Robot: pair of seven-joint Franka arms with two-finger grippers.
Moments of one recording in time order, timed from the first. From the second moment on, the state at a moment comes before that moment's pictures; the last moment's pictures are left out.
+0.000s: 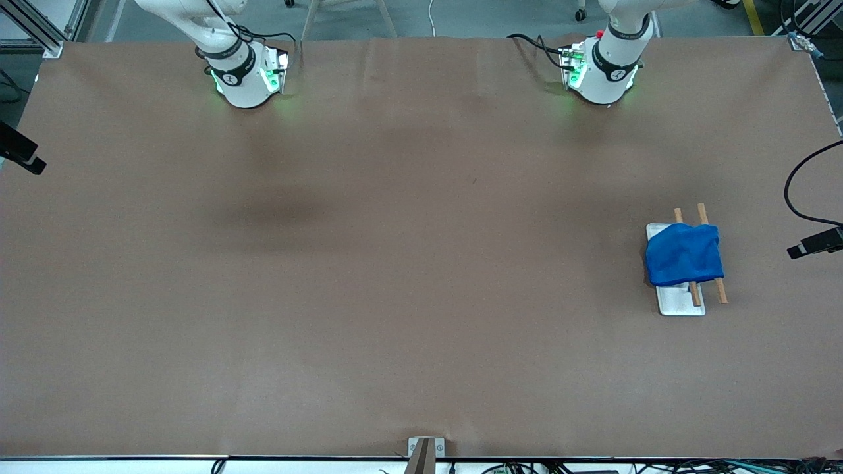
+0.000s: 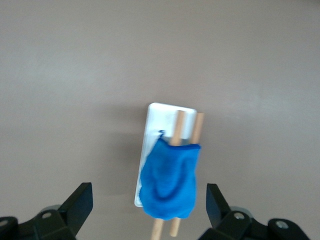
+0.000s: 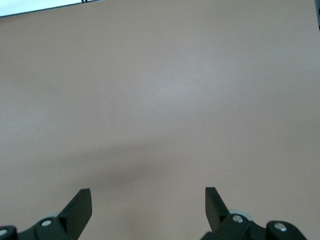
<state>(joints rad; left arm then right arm) 0.15 0.28 0.19 -1.60 -0.24 1.90 0.31 -0.05 -0.05 -0.06 -1.53 -0.04 1.55 0.07</state>
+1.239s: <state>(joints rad) 0.02 -0.07 -0.04 -1.59 -0.02 1.62 0.09 -0.05 -0.05 -0.06 -1.53 -0.04 1.54 0.07</state>
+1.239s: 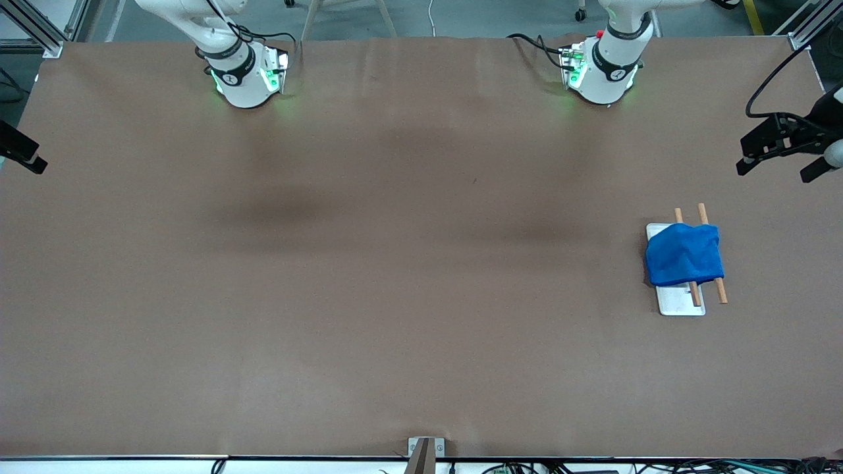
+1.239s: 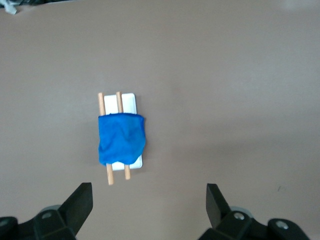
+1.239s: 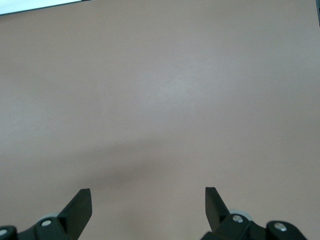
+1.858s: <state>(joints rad) -0.07 -0.07 0.00 -1.59 -0.02 1.56 -0.02 -0.05 -0.05 -0.06 -1.53 -0.04 1.54 0.07</state>
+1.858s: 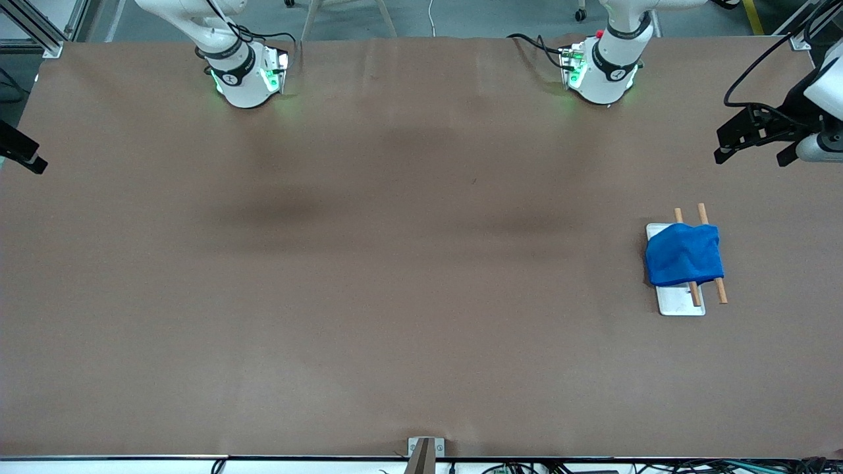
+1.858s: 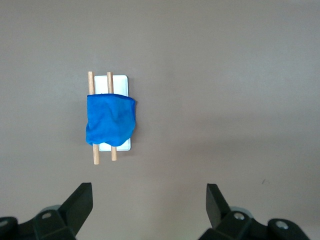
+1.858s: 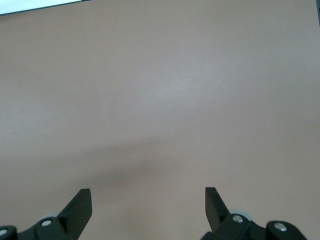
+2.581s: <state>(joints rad) -0.11 -0.06 0.03 -1.59 -0.02 1.57 -0.05 -0.03 -0.05 -0.06 -1.52 -0.04 1.55 0.07</state>
